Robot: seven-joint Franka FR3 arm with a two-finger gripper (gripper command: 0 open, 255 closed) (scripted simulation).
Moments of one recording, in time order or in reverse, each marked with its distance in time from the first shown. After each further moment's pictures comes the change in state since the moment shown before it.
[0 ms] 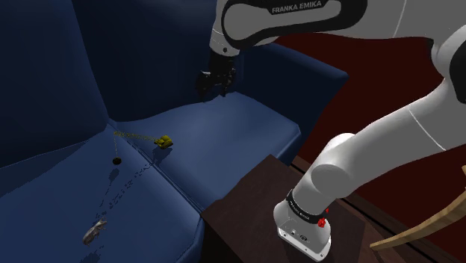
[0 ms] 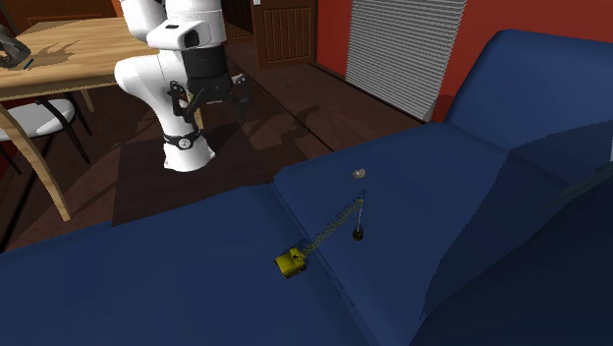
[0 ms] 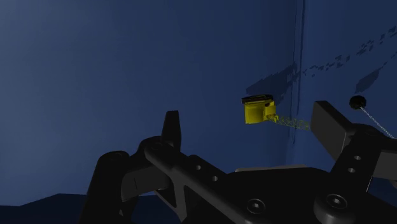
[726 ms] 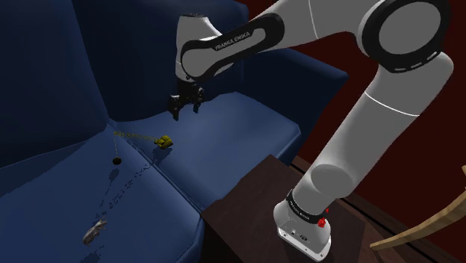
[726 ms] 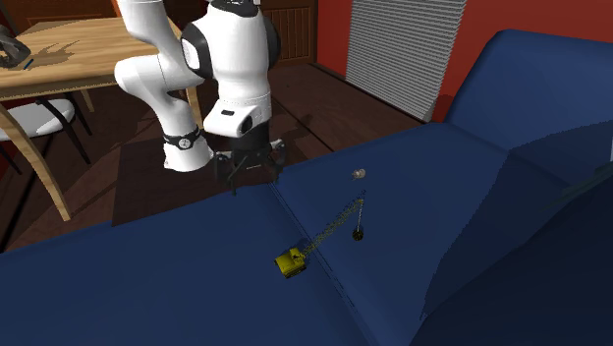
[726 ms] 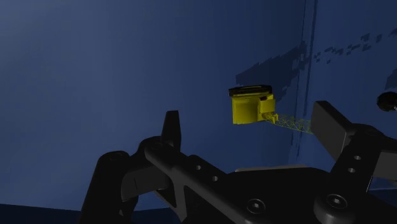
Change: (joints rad) arm 0.002 0.418 0.066 0.142 -0.114 0.230 0.100
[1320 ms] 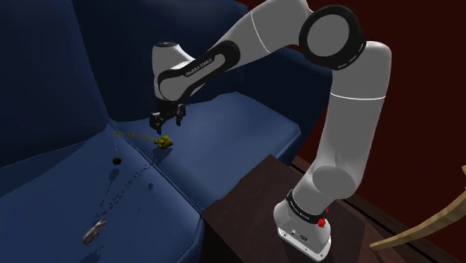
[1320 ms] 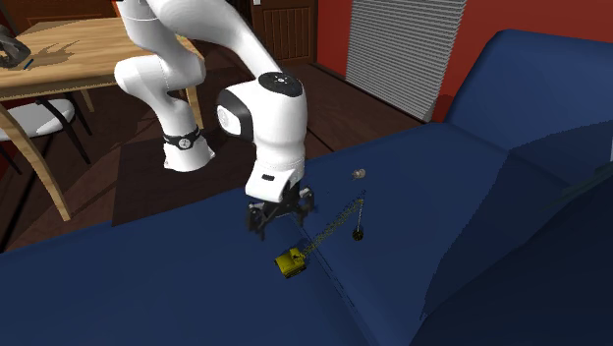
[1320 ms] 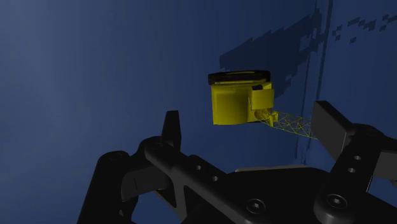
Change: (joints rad) arm 0.050 0.353 -0.012 0.211 -0.136 0.091 0.092
